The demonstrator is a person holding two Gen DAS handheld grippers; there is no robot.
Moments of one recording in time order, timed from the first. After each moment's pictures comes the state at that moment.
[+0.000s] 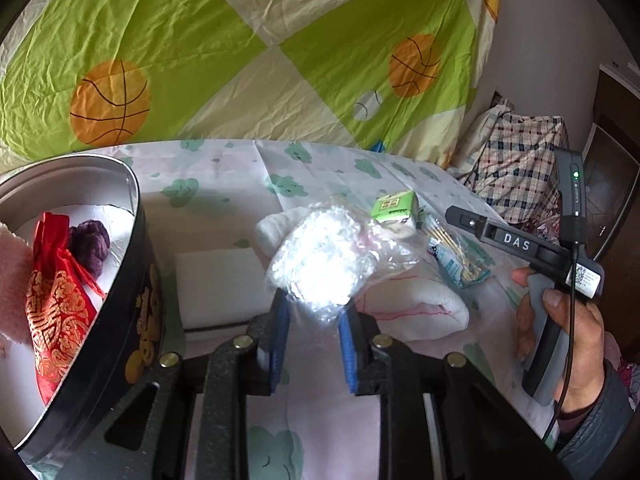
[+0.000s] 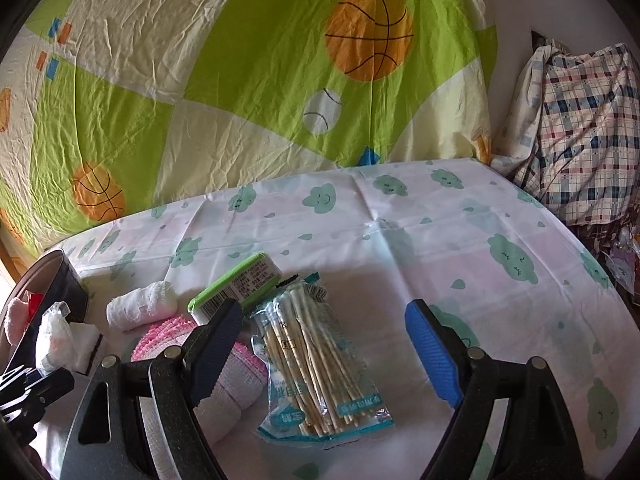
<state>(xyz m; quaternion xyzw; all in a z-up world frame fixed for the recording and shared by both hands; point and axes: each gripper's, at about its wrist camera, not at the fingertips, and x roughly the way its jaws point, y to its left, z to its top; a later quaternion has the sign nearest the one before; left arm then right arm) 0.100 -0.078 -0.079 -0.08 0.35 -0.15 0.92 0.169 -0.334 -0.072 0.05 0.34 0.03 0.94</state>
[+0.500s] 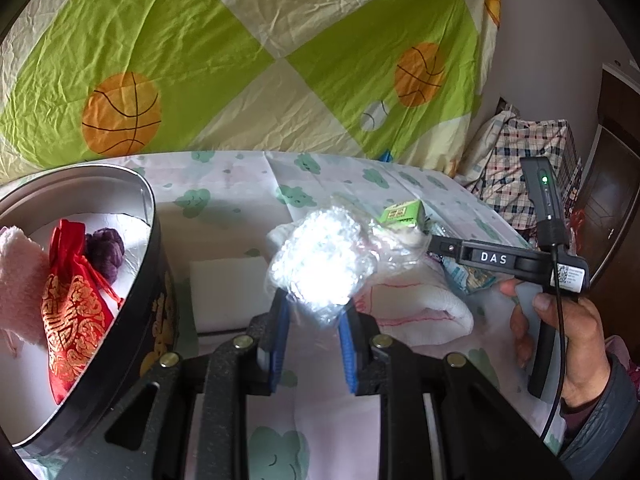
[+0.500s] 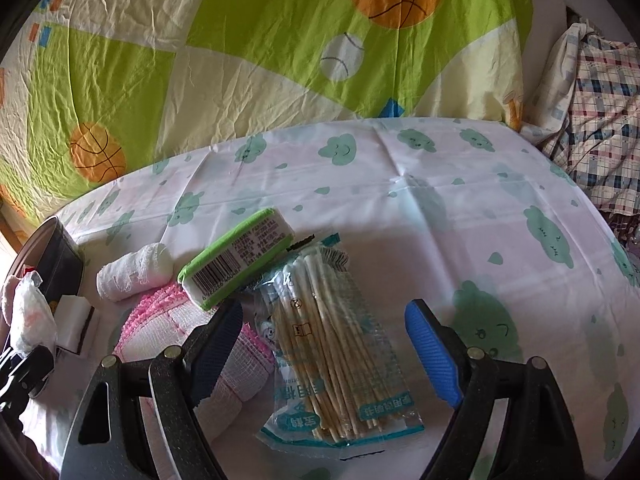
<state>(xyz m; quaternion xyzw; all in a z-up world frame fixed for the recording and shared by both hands) 0.093 -0.080 -0.074 -0.07 0.33 -0.13 0.93 0.194 -0.322 -0.096 0.04 0.42 0.07 0.90</state>
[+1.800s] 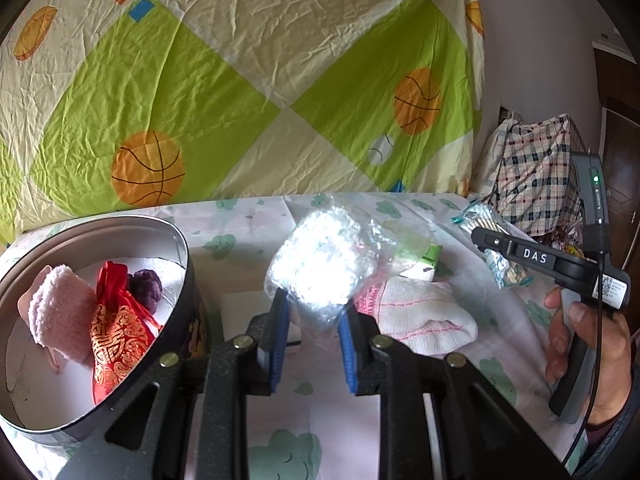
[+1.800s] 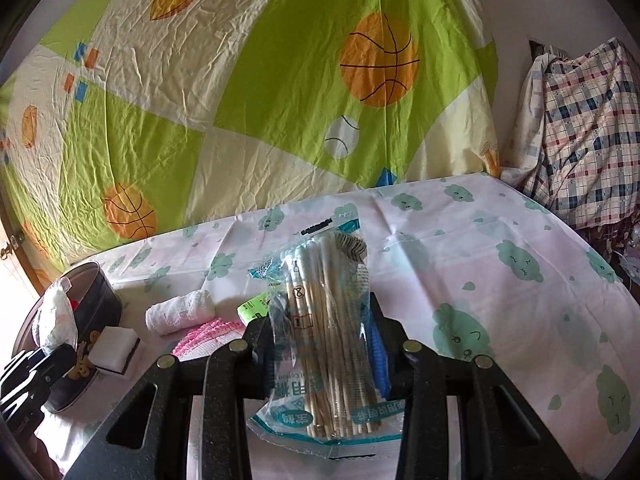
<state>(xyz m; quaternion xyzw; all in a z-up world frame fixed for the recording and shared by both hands) 0.066 -0.089 -0.060 -0.02 0.26 -0.08 0.96 0.135 -0.329 -0.062 0.08 0.28 0.07 0.95</state>
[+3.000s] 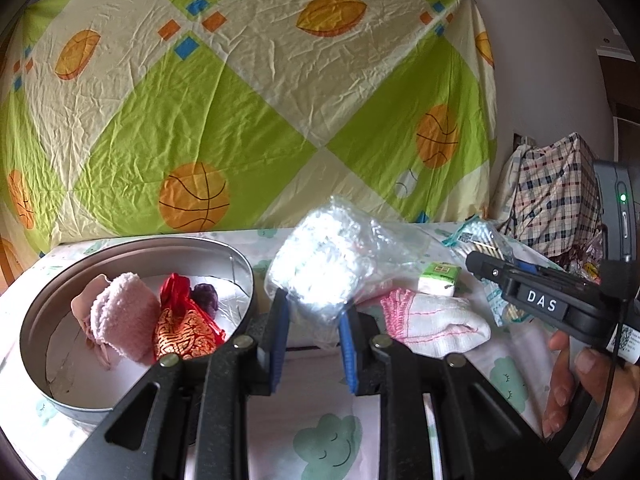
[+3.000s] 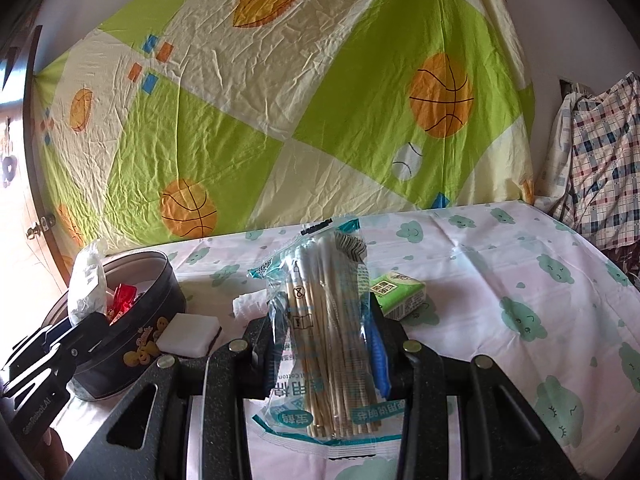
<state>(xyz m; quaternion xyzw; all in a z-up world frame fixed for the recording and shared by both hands) 0.025 -0.064 -0.049 -0.01 0.19 -0.03 0.98 0.080 -0.260 -0.051 0.06 0.23 0.12 0.96</state>
